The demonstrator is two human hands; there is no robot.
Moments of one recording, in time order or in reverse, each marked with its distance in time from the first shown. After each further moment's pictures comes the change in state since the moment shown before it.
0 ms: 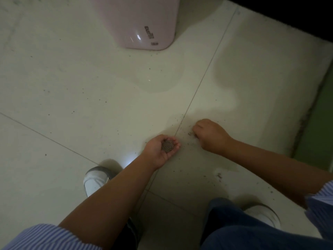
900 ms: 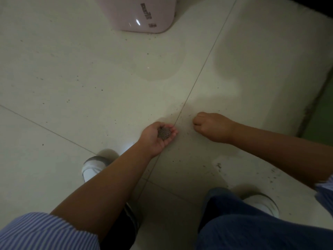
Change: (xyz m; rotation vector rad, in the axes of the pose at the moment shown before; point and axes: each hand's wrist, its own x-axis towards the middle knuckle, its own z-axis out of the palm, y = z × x) left_hand 0.008 0.004 -0.005 -0.017 0.026 0.038; right_hand 0.002 0.014 -0.003 -0.004 -0.239 -0.159
